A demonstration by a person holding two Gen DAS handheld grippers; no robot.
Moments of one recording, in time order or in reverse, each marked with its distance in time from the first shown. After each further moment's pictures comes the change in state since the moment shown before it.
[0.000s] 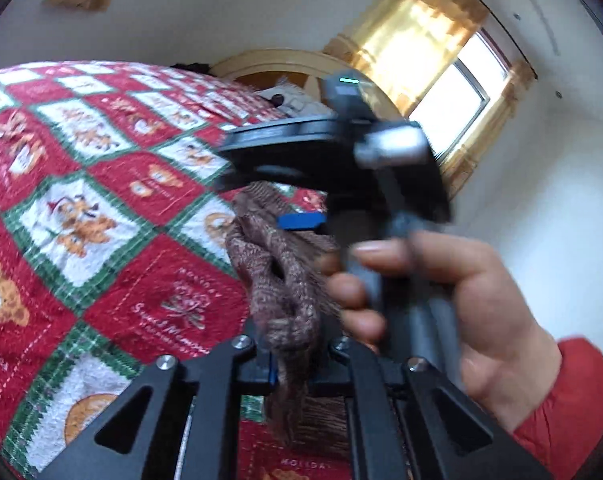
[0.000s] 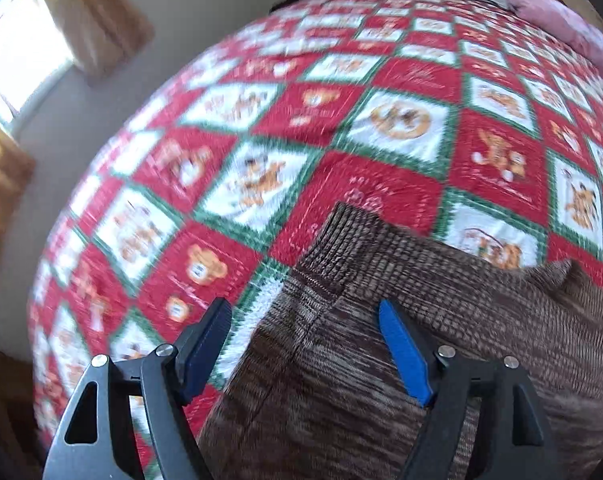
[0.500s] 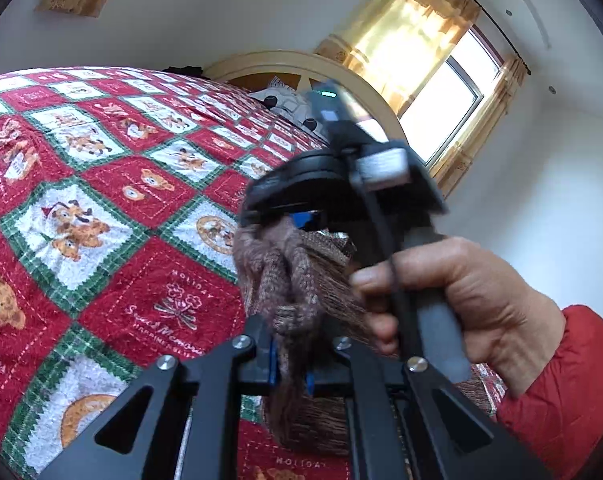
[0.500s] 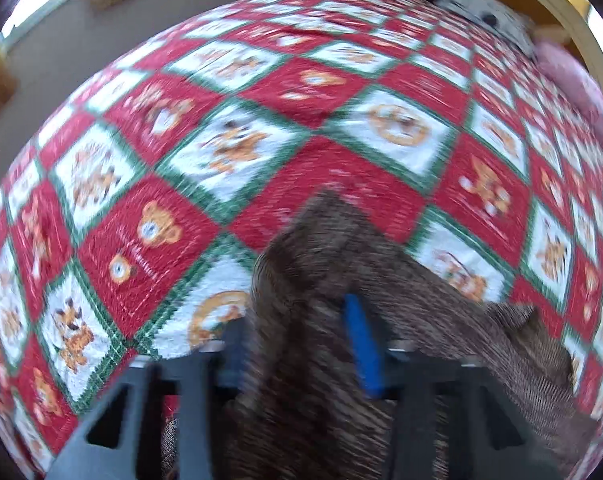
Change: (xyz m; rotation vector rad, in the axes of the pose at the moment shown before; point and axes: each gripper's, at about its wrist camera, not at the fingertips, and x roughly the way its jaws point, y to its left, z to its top) left arm 0.000 -0.002 0.002 0.011 0.003 -0.012; right arm -0.003 -0.030 0.001 -0.045 0.031 -0.068
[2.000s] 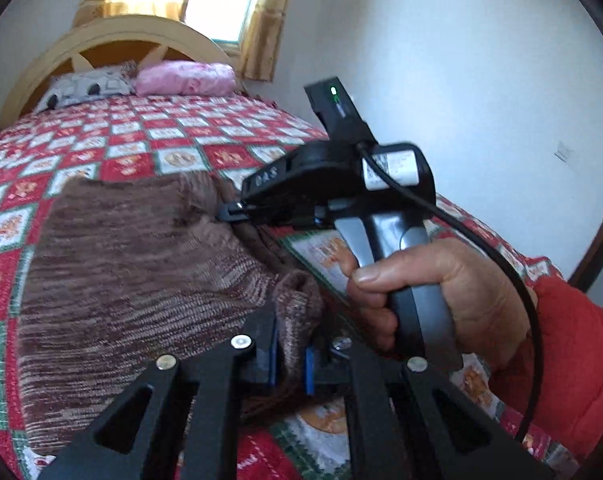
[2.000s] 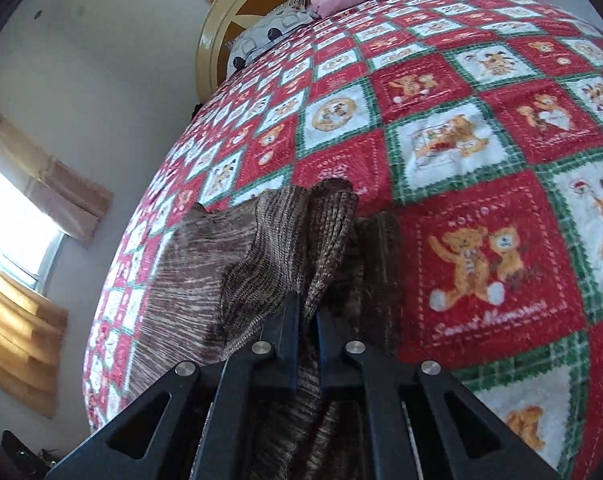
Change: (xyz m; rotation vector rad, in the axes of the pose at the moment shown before) left arm 0.055 -0.244 -0.127 0.646 0.385 -0.331; right arm -0.128 -0.304 -0.251 0.627 -0.350 0.206
